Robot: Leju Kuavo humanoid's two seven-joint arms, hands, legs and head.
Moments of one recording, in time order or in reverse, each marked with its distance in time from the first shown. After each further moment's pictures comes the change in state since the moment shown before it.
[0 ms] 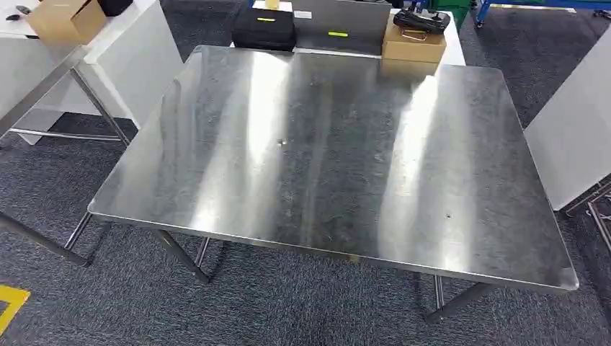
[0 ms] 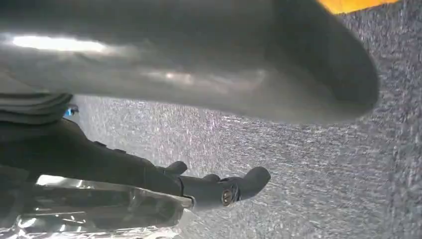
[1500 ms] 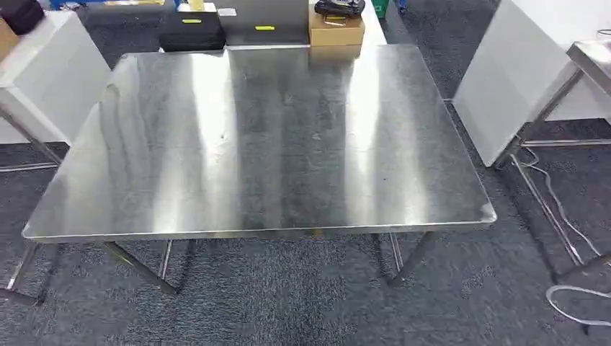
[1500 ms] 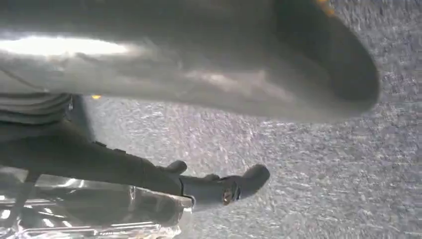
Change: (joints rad) left arm -0.009 0.002 0.010 0.000 -0.022 -0.016 0.016; right arm -0.006 -0.003 0.026 0.008 -0.003 -0.005 0.036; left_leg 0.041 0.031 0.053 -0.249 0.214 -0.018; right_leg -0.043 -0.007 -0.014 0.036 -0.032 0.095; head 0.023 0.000
